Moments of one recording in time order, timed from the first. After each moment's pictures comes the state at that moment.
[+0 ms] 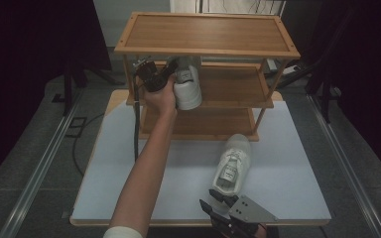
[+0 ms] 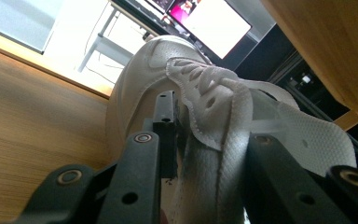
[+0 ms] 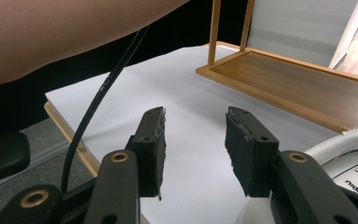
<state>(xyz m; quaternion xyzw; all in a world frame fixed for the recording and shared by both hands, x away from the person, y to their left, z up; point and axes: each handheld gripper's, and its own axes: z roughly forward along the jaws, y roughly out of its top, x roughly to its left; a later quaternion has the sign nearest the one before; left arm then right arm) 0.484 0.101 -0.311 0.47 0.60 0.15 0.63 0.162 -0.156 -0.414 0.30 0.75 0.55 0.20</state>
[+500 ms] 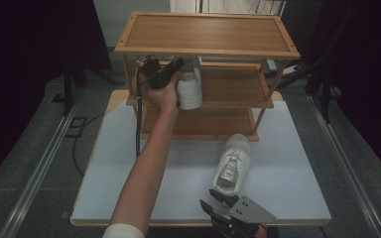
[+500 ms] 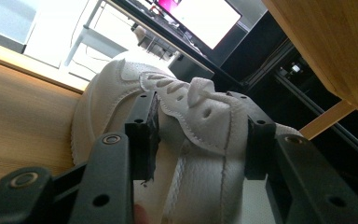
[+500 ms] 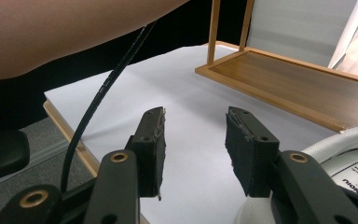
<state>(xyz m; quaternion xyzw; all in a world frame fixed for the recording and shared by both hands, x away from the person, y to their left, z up) 0.494 0.095 -0.311 0.48 0.59 0.13 0.64 0.162 -0.157 -0.414 0.30 0.76 0.55 0.20</state>
